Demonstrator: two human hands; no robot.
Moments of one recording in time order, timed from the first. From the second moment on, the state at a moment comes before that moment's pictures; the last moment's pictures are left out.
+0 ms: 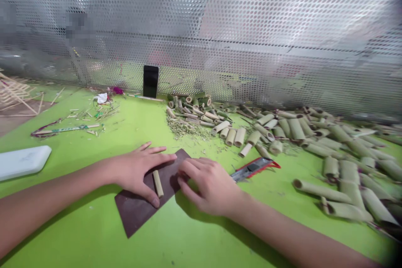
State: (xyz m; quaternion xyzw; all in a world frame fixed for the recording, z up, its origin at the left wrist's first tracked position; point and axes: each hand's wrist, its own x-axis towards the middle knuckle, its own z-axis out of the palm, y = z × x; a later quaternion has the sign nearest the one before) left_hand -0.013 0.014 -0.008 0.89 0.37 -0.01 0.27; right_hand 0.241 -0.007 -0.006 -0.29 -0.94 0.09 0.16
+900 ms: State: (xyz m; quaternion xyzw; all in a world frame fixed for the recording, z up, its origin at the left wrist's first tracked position) left_hand -0.015 0.013 -0.010 0.88 0.40 -0.04 0.27; right_hand 0.241 -0.003 -0.017 -0.35 -0.93 0.04 0.15
